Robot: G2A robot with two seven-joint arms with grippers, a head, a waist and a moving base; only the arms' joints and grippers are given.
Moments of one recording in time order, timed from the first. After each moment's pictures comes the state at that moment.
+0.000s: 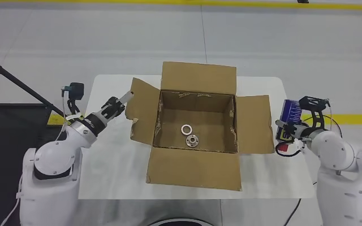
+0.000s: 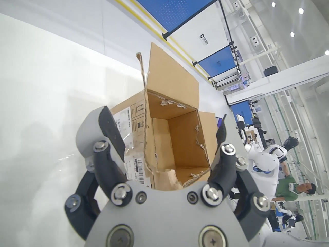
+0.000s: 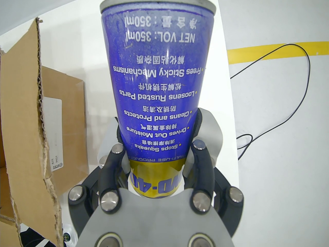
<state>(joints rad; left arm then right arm) 1.32 -1.28 -1.73 -2.01 0.33 0.13 -0.77 -1.19 -1.16 1.77 -1.85 -1.03 0.05 1.22</state>
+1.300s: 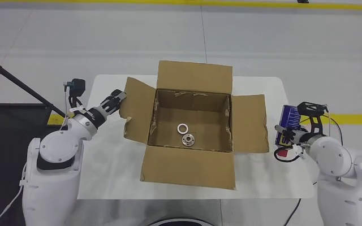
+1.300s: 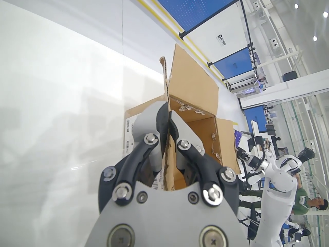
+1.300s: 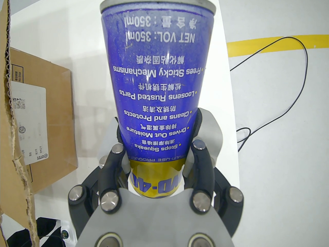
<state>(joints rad) 1.26 -1.23 -1.71 -1.90 0.34 0.16 -0.75 -1.24 -1.13 1.75 -1.89 -1.02 0.09 1.21</state>
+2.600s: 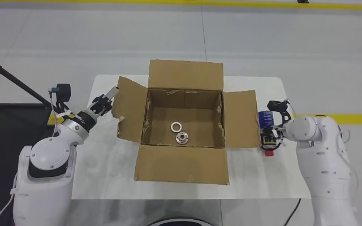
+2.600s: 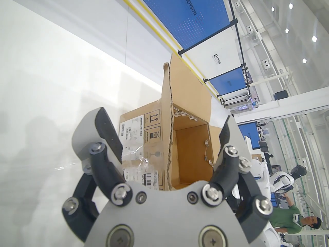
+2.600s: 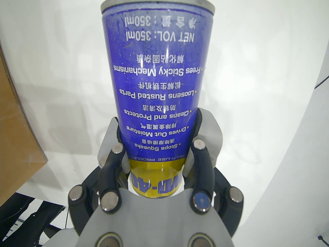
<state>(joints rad) 1.33 -1.21 -1.76 -1.93 0.25 0.16 -0.65 -0.85 -1.12 1.45 -1.30 -0.98 -0.01 1.35</state>
